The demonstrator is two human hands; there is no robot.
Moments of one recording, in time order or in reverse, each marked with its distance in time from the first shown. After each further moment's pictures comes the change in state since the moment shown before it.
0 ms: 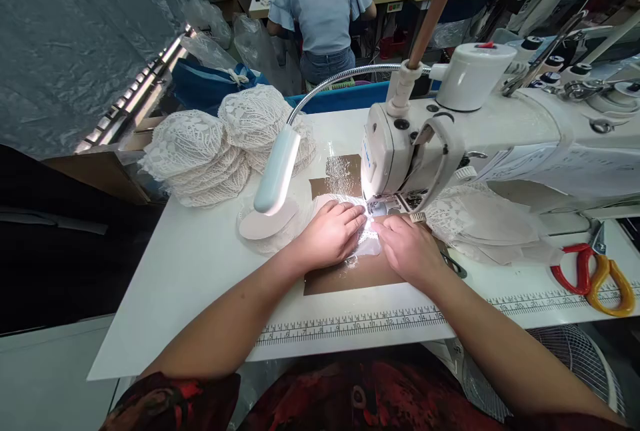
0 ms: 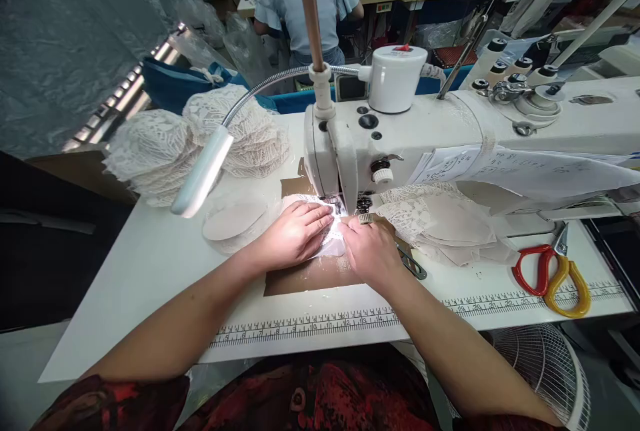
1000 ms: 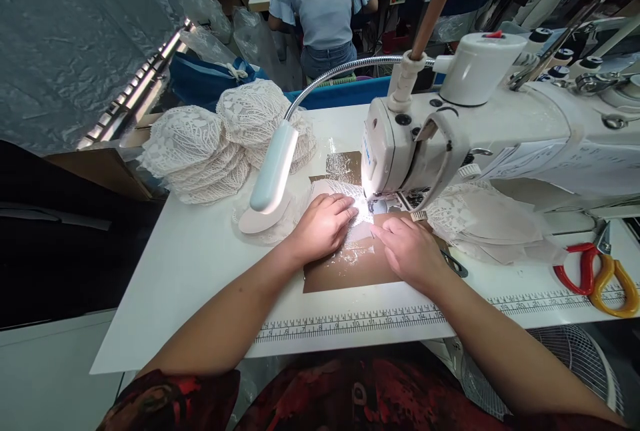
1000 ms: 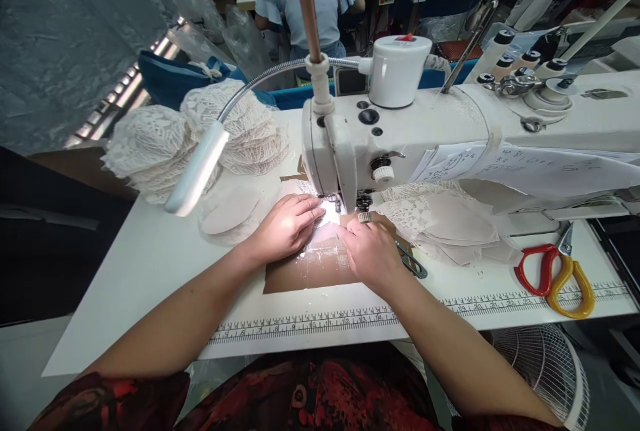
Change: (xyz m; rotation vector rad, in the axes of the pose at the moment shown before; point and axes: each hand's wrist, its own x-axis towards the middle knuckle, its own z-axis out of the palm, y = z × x) left_hand -0.006 -0.015 0.007 -0.041 0.060 -0.096; right_hand -0.005 0.002 0.001 0.034 0.041 -0.085
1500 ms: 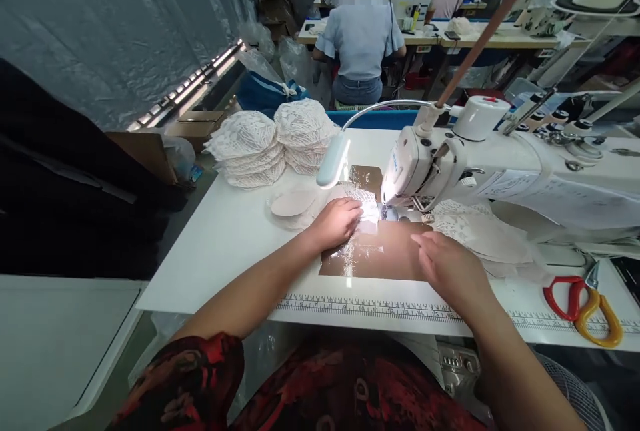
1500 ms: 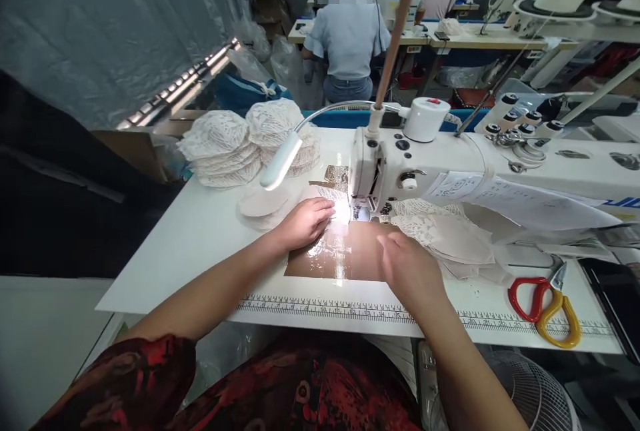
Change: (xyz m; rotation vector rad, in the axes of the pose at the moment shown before) left_hand -0.010 0.001 -0.002 -0.090 0.071 -0.144; right_hand -0.038 0.011 -0.034 -0.150 0.065 0.091
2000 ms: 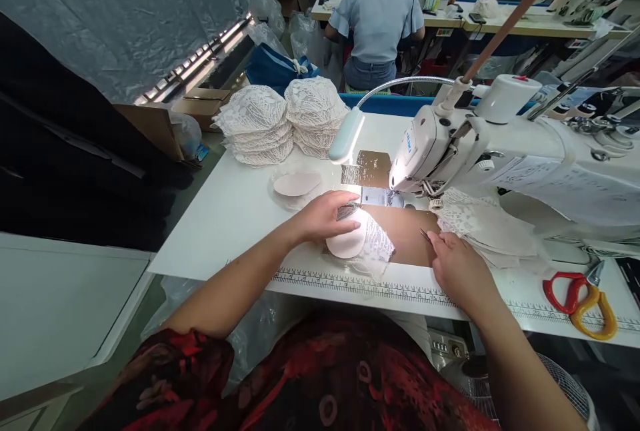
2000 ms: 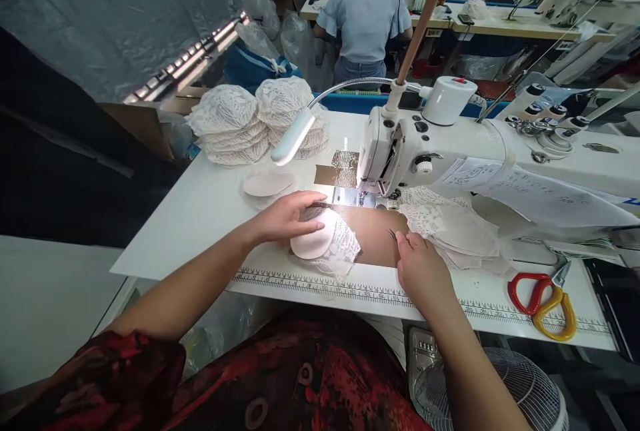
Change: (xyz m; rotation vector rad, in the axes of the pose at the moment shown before) left_hand -0.038 0.032 -0.051 -0.467 -0.122 -0.330; right_hand -0.028 0.022 0.024 -0.135 -0.089 -0.015
